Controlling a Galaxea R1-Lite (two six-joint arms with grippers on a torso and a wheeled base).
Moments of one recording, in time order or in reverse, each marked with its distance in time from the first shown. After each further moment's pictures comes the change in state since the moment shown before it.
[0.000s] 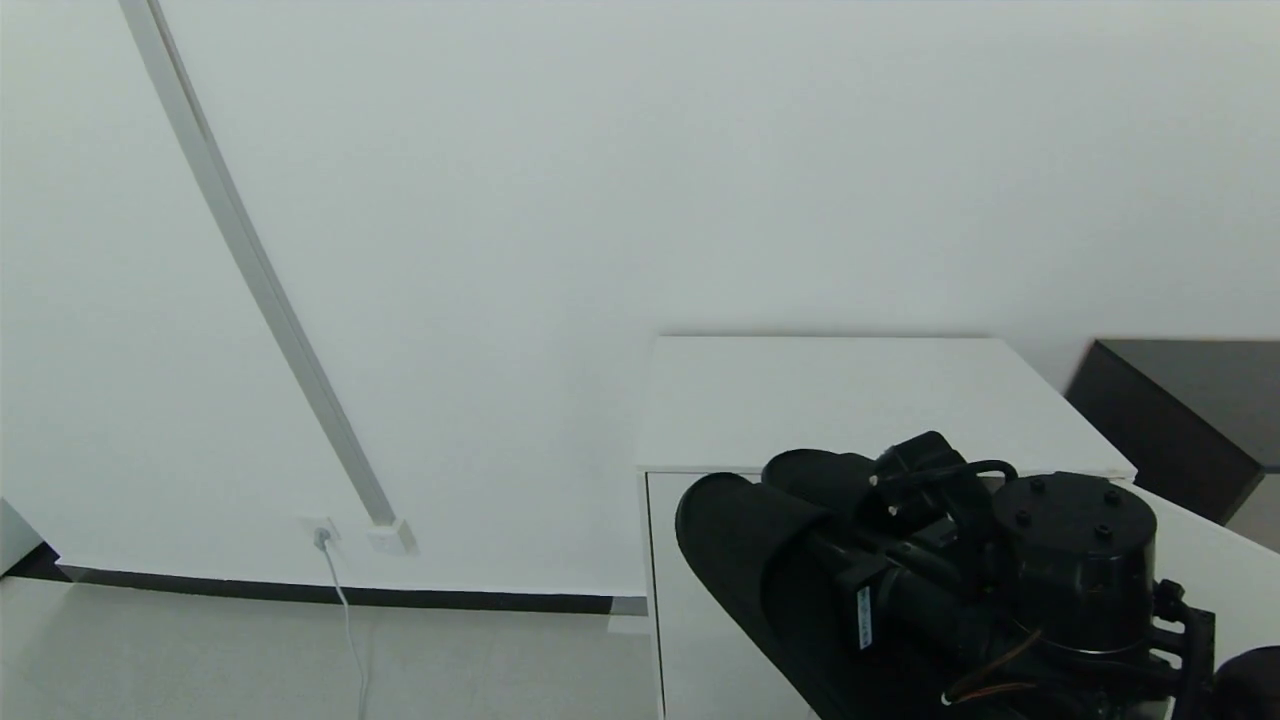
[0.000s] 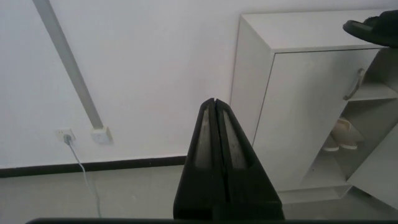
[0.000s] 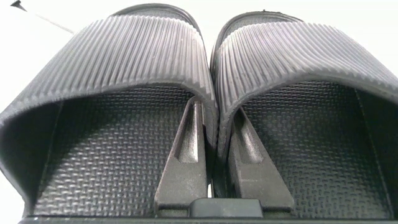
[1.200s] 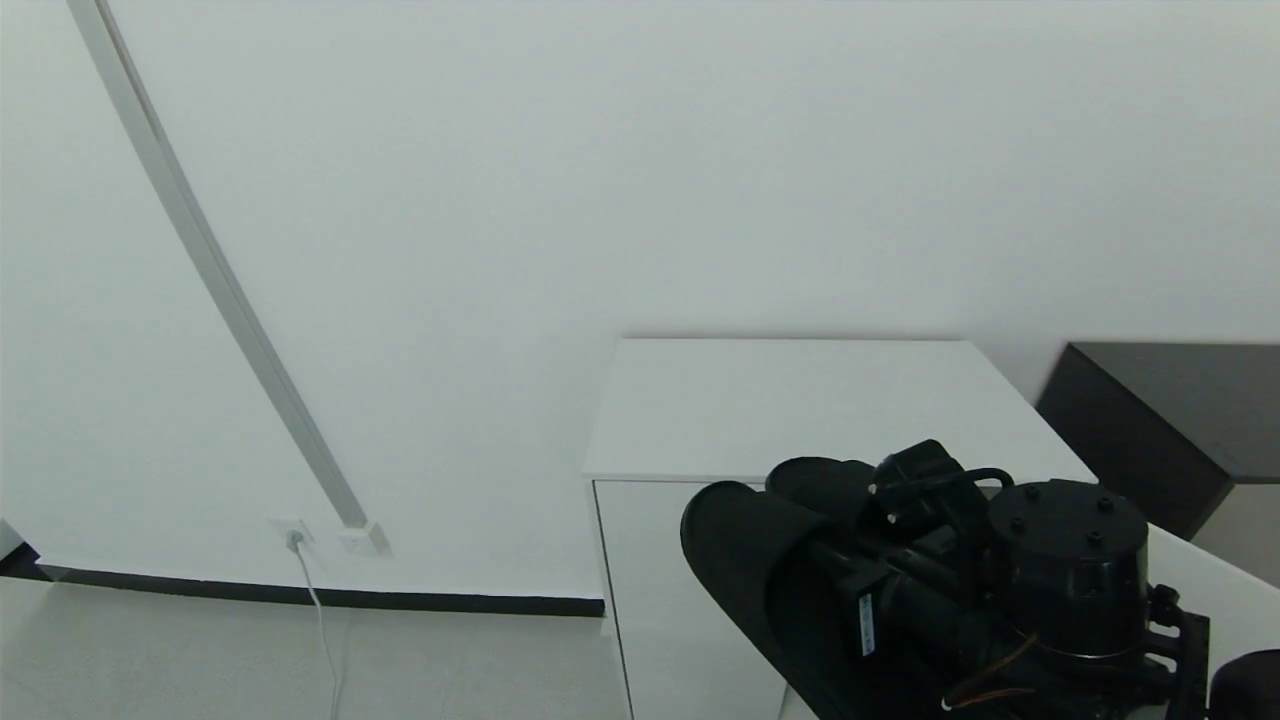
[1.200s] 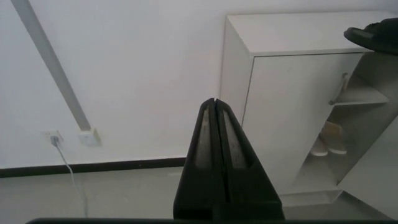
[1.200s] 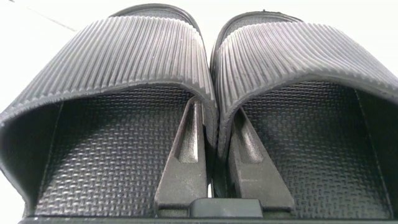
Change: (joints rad) left arm 0.000 0.000 0.000 0.000 0.000 -0.001; right arm 0.001 0.006 0.016 -0.002 0.000 -0.002
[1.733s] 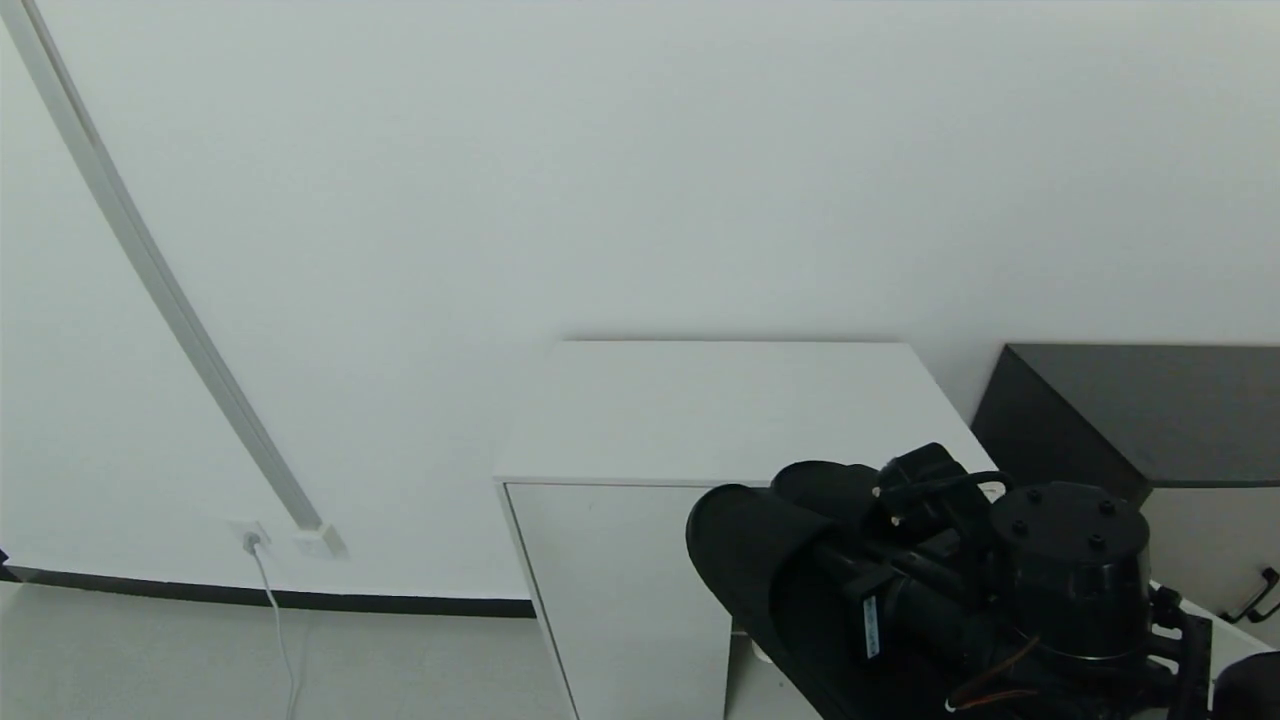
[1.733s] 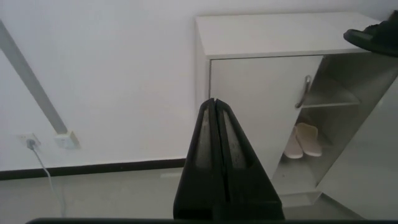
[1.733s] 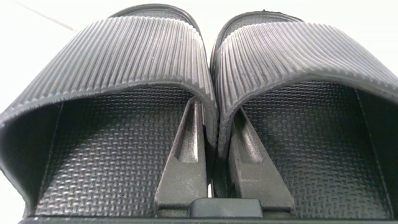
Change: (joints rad) left arm 0.000 0.000 0.000 -0.001 0.000 0.000; right arm 0.000 0.000 0.011 -0.001 0.000 0.001
